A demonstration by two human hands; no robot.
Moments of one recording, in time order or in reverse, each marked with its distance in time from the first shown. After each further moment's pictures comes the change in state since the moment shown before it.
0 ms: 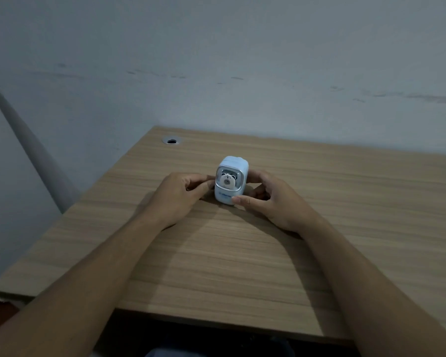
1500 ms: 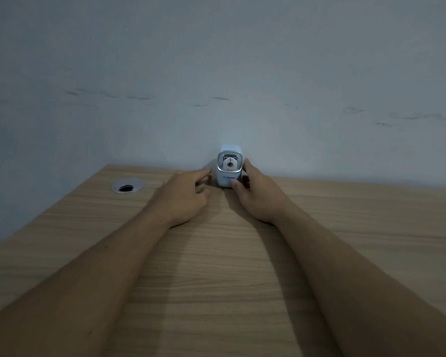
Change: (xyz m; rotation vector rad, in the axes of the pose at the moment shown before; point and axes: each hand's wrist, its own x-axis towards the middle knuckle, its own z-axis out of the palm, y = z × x) left_hand 0.245 -0.070 0.051 0.353 0.019 0.051; right_hand 0.242 0.122 -0.026 -0.386 0.155 0.106
